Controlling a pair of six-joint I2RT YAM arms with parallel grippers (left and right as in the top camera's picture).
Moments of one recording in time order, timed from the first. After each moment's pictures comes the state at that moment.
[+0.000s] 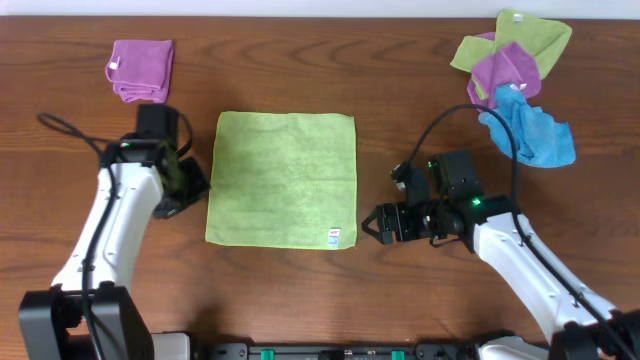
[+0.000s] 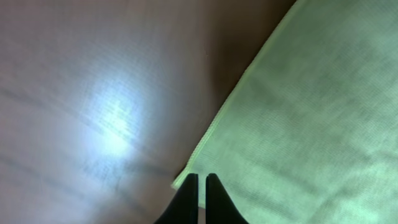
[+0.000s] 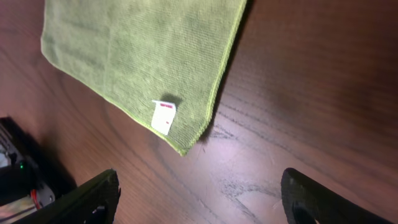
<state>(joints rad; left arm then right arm) 0.04 1.53 1.07 -0.98 0.05 -0.51 0.27 1.39 0.74 -0.58 -0.56 0.17</state>
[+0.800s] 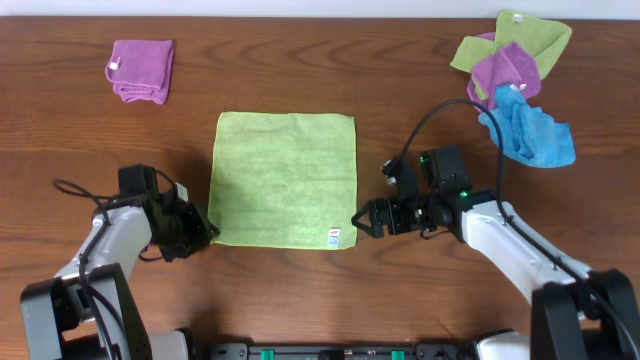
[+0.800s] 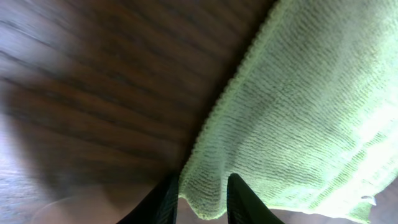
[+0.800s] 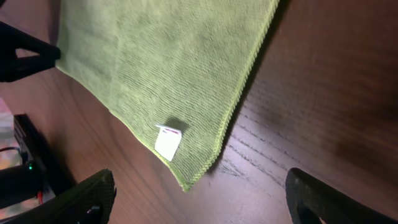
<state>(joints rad) 0.23 1.53 0.65 -0.63 0.46 -0.33 0.27 1.54 0.73 -0.42 -0.65 0.15</state>
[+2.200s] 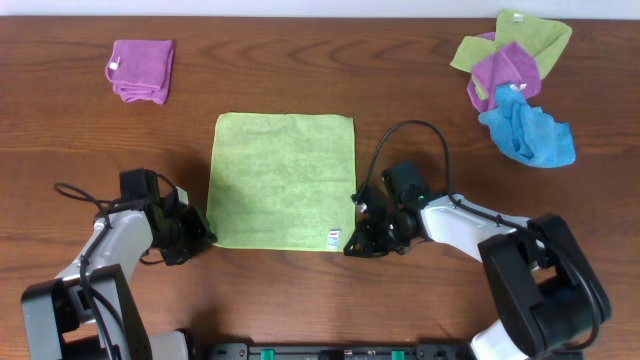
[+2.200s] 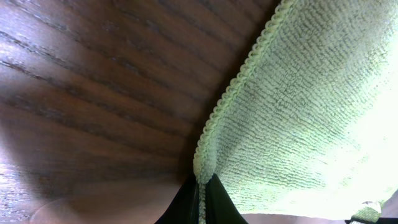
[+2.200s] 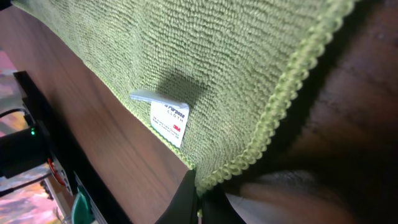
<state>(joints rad) 0.23 1.53 0.63 -0.62 0.44 -0.34 0.42 1.76 0.73 -0.40 -0.73 0.23</state>
